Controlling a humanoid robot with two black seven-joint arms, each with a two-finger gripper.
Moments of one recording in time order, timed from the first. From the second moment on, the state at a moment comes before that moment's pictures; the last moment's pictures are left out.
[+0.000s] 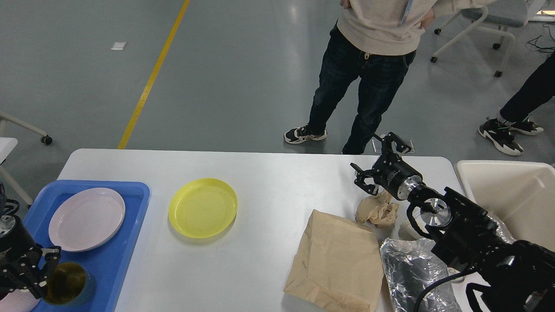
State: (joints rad) left arm -1.46 0.53 1.58 -0.90 0.02 -0.96 -0.17; right arm 0.77 -0.06 0.61 0.18 0.04 0.56 0.08
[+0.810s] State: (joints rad) left arm -1.48 0.52 1.58 -0.90 0.01 -0.96 -0.16; right arm 0.77 -0.06 0.61 0.18 0.04 0.56 0.08
